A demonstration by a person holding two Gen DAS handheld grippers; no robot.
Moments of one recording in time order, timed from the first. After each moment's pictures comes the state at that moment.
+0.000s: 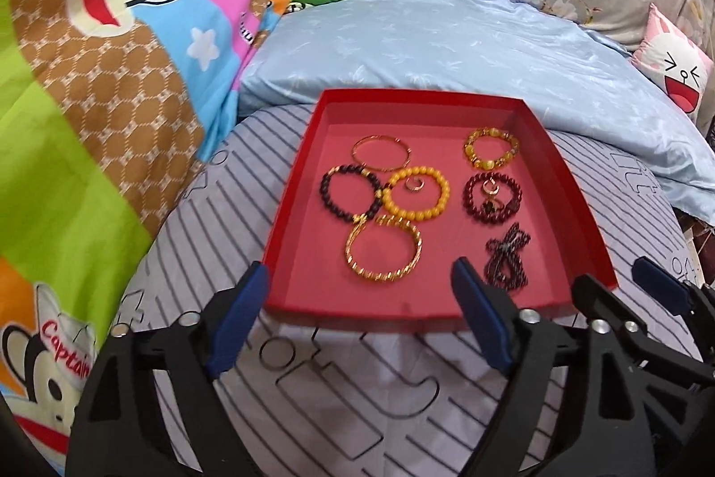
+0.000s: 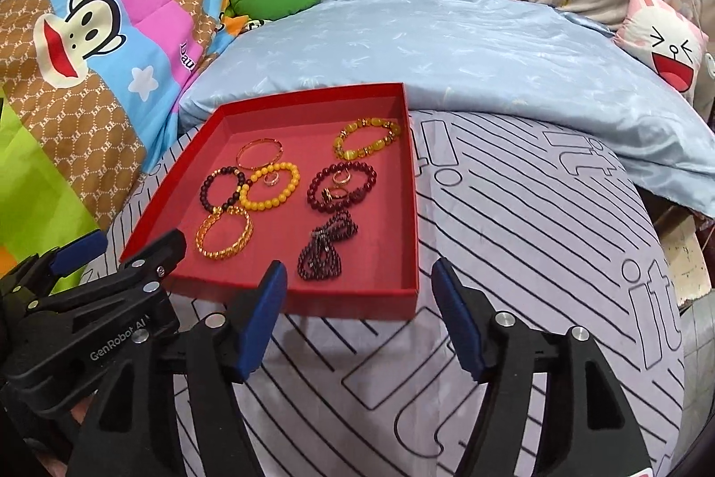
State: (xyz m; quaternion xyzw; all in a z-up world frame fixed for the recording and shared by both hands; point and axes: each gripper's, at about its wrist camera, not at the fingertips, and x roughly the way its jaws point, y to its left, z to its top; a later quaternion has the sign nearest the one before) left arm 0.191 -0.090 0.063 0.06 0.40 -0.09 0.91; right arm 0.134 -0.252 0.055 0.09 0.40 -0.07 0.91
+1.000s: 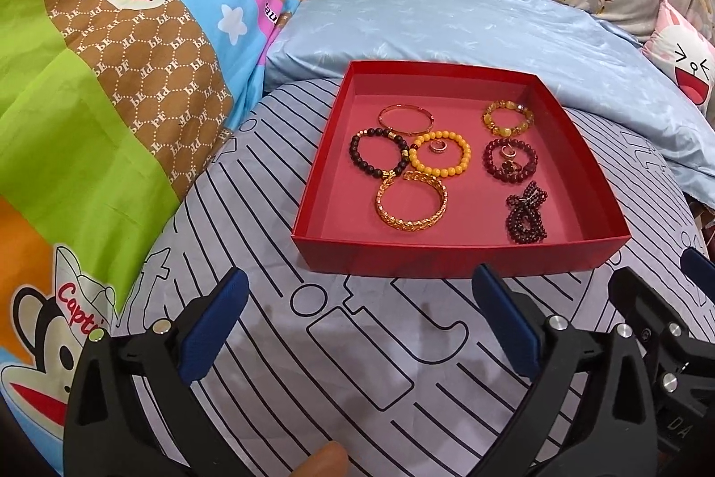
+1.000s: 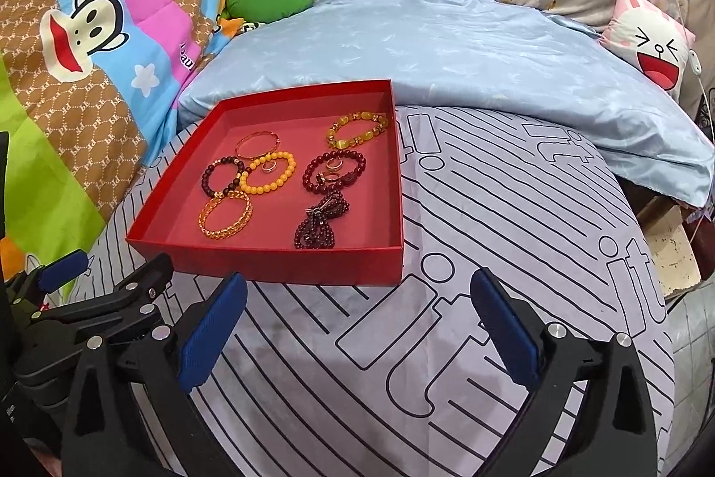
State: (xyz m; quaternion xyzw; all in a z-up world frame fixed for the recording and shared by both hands) left arm 0.168 -0.071 0.055 0.06 0.42 -0.07 0.91; right arm 0.107 -0.246 0.060 0.08 0.39 -0.09 0.91
